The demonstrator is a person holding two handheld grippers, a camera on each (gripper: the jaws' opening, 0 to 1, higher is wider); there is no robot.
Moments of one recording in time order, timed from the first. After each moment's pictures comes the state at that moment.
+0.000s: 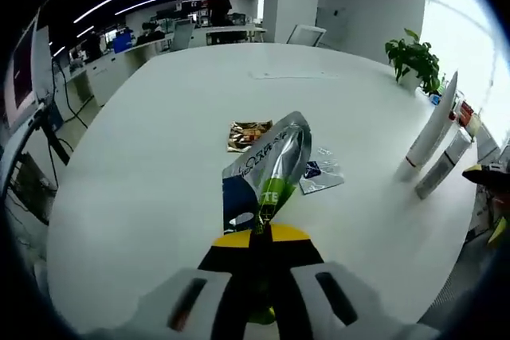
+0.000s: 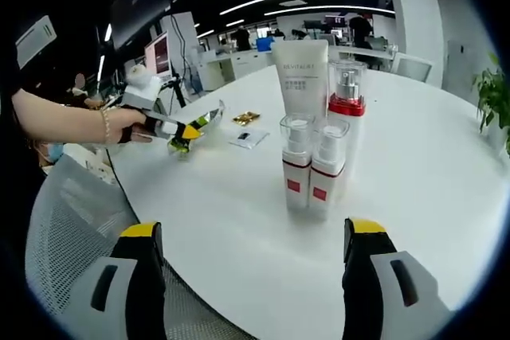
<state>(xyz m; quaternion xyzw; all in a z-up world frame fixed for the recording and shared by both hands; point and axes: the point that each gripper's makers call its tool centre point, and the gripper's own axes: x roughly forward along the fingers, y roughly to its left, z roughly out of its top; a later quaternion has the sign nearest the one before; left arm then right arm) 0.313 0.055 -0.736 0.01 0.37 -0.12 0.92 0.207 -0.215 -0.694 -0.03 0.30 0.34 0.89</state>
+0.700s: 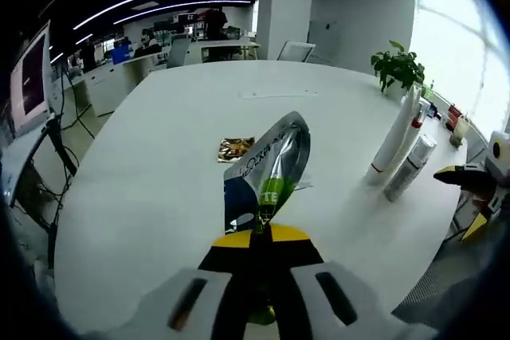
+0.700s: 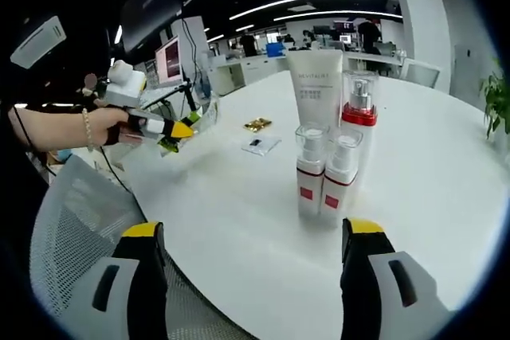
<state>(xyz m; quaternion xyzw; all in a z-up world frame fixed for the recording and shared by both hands) 0.279 0.043 -0.692 0.01 0.34 -0.14 0.93 0.203 -0.204 -0.686 -0.03 0.29 0.37 0.88</state>
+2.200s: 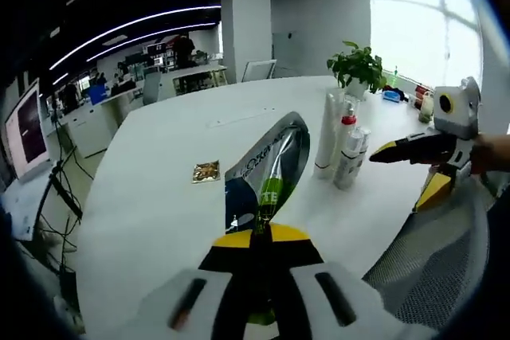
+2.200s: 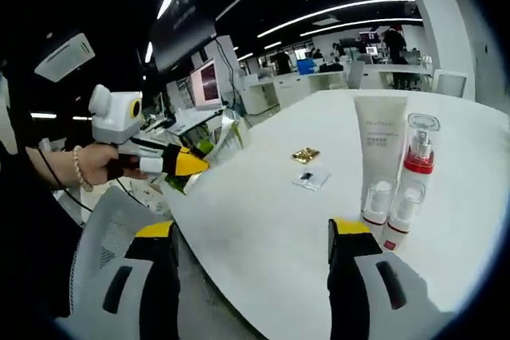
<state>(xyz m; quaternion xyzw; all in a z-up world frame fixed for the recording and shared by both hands) 0.207 0.003 -0.633 0.09 0.28 -0.22 0.93 0.192 -0.135 -0.634 0.04 0.23 0.46 0.86</state>
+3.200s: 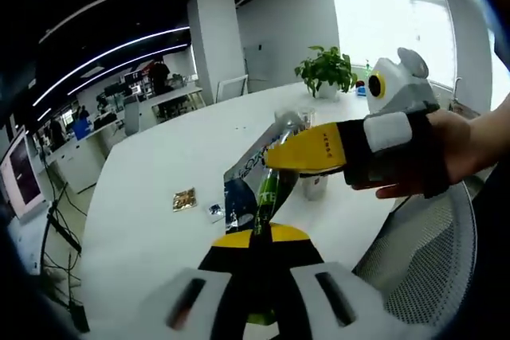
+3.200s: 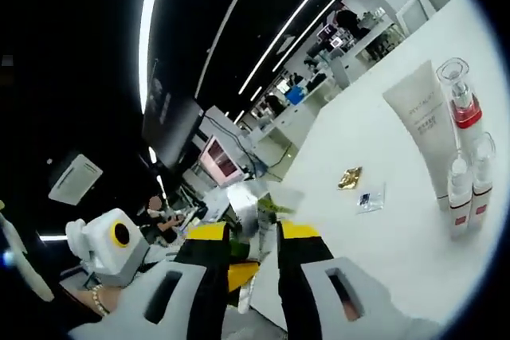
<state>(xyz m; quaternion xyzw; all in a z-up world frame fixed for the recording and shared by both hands) 0.192 -0.040 -0.607 0.12 0.23 -0.26 0.93 0.215 -0.073 -0.576 0.33 0.20 0.42 0.82</state>
